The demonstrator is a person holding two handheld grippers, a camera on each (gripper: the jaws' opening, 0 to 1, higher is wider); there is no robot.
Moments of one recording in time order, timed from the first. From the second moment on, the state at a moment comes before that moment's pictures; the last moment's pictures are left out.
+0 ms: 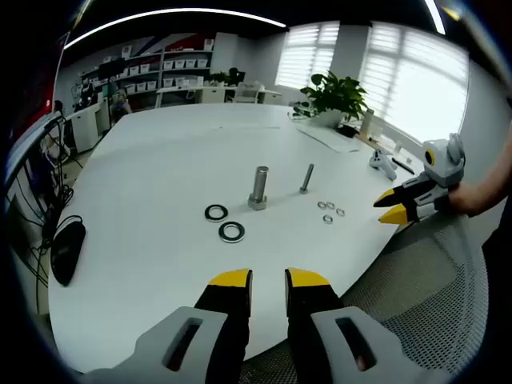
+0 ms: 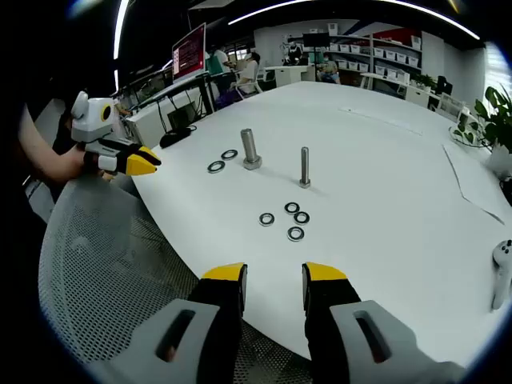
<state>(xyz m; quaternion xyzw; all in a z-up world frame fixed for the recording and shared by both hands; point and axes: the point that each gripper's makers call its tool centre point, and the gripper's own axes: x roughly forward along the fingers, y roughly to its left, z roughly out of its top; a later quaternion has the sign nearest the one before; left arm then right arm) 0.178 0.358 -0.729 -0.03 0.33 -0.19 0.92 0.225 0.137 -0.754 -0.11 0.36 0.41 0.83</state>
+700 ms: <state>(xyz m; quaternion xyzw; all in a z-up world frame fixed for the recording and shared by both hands) 0.179 0.358 -0.728 -0.03 0.33 -0.19 0.93 0.221 0.139 -0.757 -0.11 0.36 0.42 0.82</state>
